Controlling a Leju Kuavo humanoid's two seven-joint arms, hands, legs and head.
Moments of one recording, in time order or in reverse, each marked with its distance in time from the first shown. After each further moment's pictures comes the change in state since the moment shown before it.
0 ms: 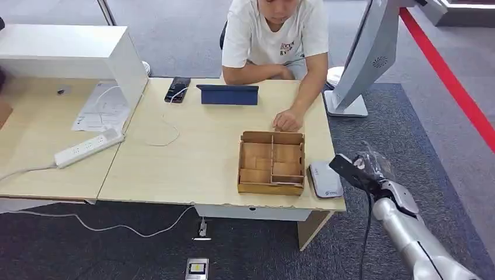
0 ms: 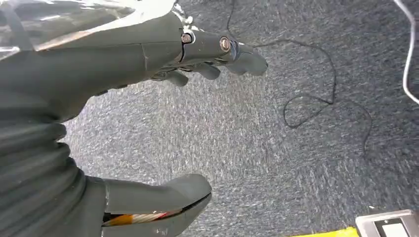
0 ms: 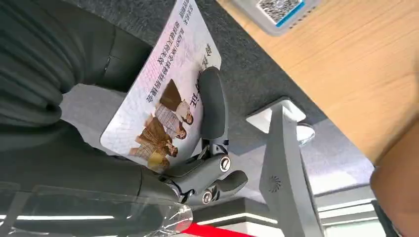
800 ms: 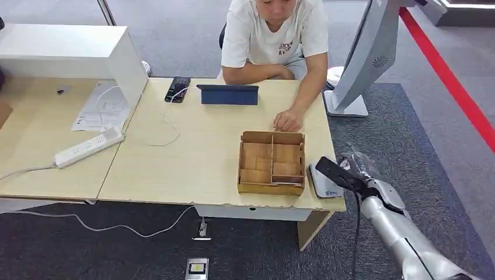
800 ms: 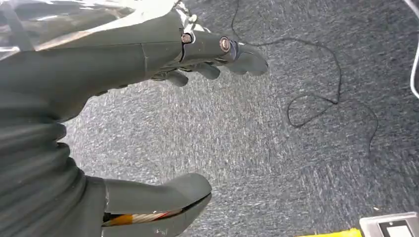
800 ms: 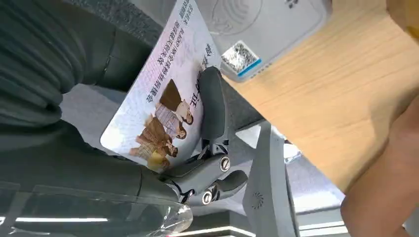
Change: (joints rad) left arm 0.003 0.000 0.000 0.003 0.018 0.004 0.010; right arm -0.014 0.048 0.039 0.028 0.032 0.053 0.012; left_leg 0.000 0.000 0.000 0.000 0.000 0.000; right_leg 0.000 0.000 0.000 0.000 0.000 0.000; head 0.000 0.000
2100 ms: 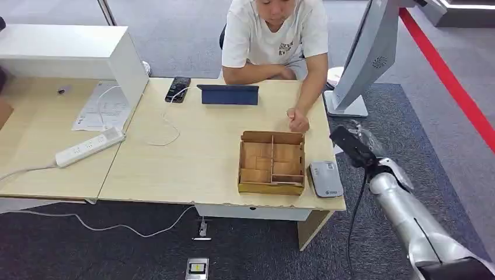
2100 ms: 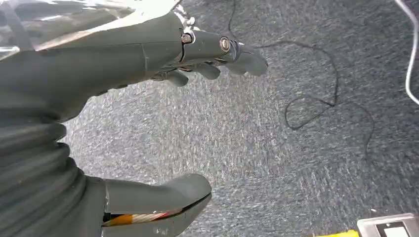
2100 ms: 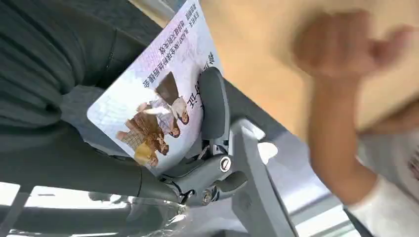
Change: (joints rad) left arm -0.007 0.000 0.000 0.003 -0.019 0.005 -0.005; right arm -0.145 -0.006 -0.056 -0.006 -0.261 0.098 -0.052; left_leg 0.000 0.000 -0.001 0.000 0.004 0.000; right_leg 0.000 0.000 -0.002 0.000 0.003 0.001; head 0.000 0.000
